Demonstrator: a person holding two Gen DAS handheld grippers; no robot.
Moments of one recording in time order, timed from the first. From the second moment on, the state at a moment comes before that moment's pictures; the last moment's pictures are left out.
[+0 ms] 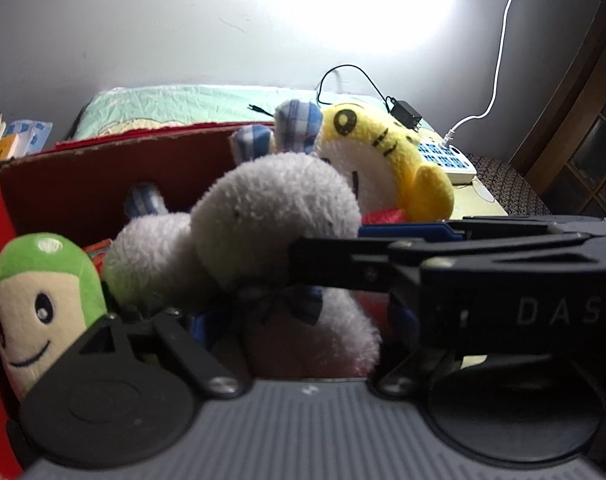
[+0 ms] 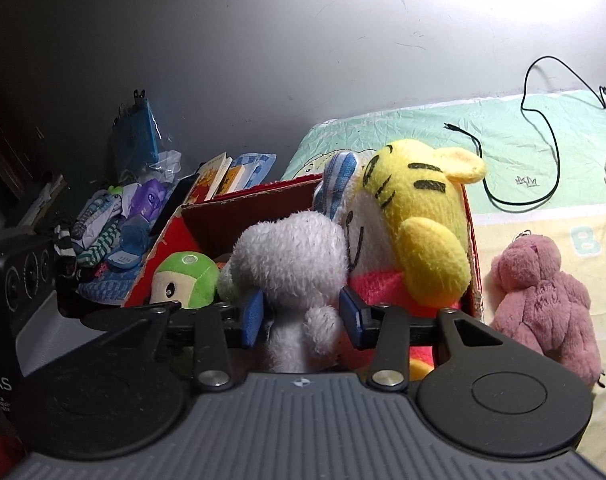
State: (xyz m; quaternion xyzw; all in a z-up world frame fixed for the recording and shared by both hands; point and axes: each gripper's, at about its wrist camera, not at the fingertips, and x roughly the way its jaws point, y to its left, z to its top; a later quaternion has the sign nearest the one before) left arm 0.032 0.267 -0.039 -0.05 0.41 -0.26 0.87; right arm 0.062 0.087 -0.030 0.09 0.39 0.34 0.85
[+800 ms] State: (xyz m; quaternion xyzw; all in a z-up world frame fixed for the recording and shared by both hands) left arm 0.006 0.269 -0.021 -0.01 0.43 -0.15 0.89; right arm 0.038 0.065 -0.022 0.10 0.38 0.31 0.86
